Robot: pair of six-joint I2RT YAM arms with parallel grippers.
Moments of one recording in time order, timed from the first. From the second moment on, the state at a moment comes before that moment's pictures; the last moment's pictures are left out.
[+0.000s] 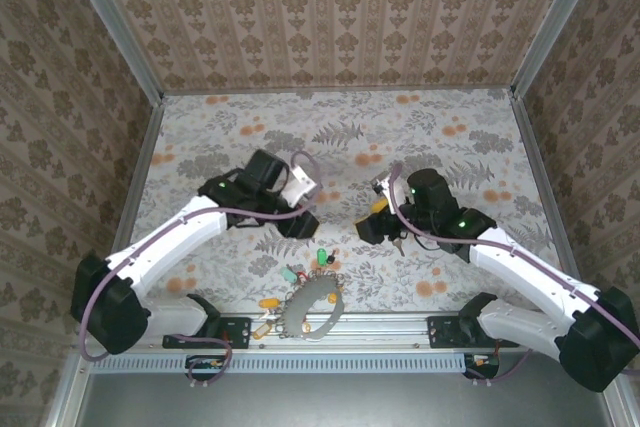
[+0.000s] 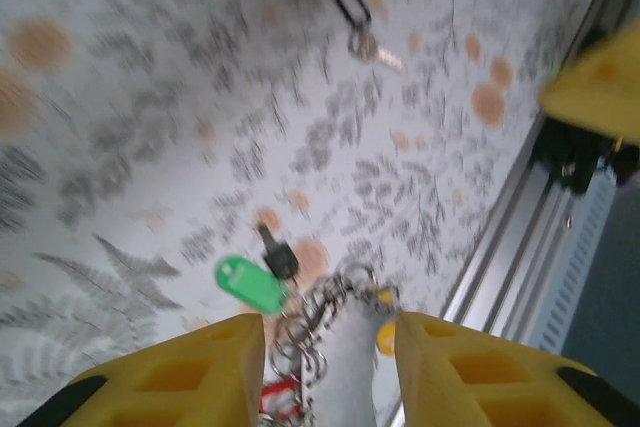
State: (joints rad) left arm -0.72 1.28 0.99 -0.75 0.53 0.00; right arm 0.56 1.04 0.69 -0.32 -0.40 0.14
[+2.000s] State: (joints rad) left arm -0.34 1.13 0.76 -0.47 0.84 -0.28; right arm 1.07 1.62 0.87 -0.48 -0.13 0.02
